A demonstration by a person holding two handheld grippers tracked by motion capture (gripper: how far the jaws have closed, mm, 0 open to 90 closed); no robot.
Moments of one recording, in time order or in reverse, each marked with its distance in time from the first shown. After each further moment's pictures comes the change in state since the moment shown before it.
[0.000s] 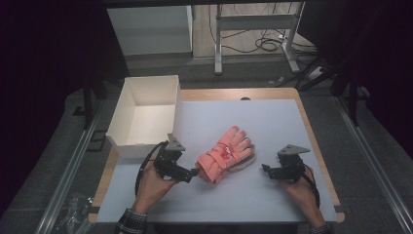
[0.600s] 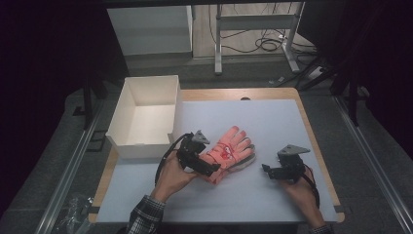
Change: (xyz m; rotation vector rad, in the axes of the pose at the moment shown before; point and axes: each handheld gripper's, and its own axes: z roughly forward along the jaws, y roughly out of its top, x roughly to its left) left arm -0.023 0.048 0.042 0.053 -0.052 0.068; right arm 0.000 0.000 0.000 -0.003 0.000 0.000
